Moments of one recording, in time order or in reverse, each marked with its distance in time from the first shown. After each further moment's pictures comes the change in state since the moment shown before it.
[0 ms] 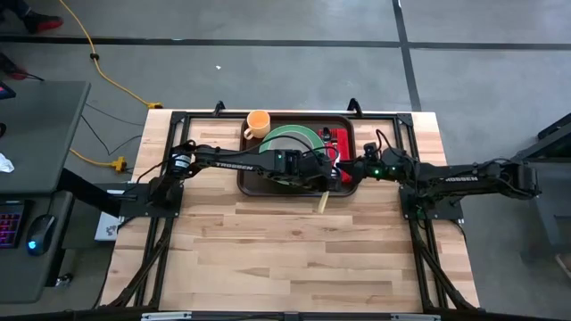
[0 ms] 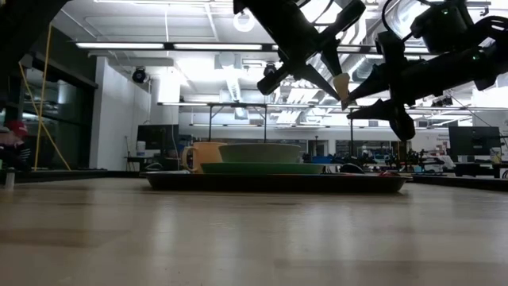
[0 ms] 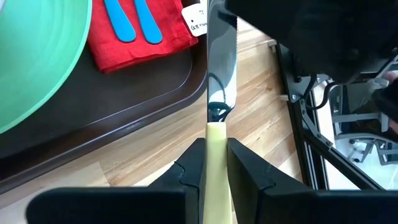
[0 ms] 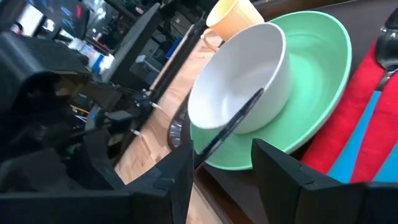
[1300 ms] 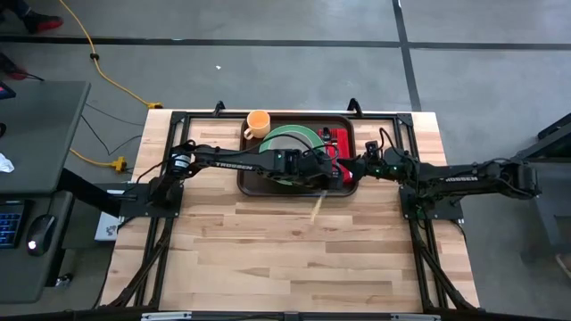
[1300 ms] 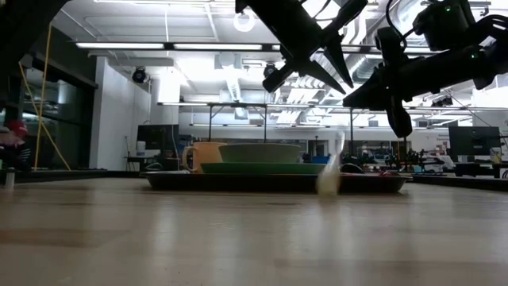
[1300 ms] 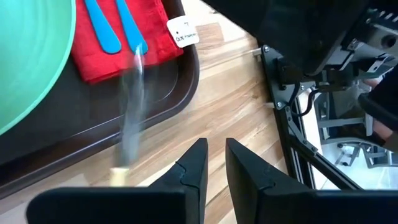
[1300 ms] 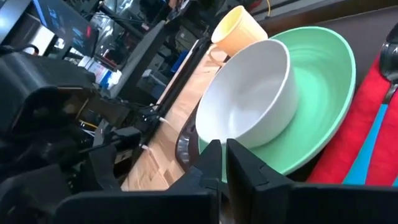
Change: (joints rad) left arm 0.000 -0.002 0.001 0.048 -0.017 0.003; right arm 0.001 0.001 -0.002 0.052 0.034 0.027
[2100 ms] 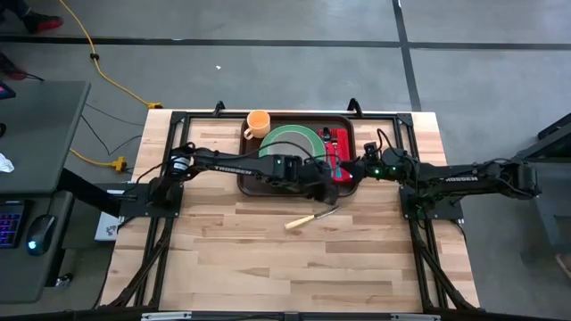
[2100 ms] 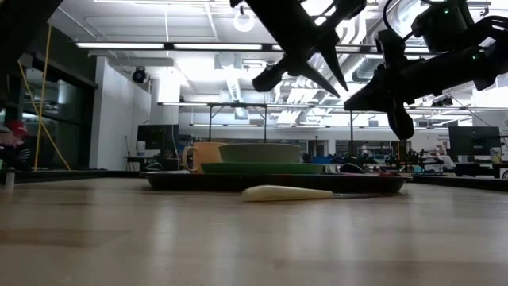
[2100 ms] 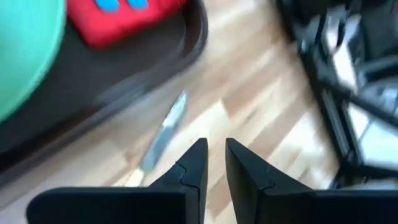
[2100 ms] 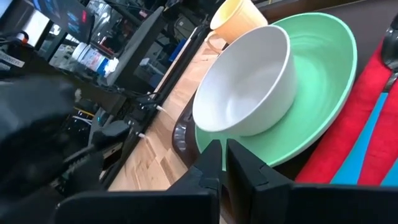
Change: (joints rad) left arm -0.042 -0.005 0.000 -0.109 0.076 0.157; right arm -0.001 0.000 0.000 -0.035 -0.036 -0.015
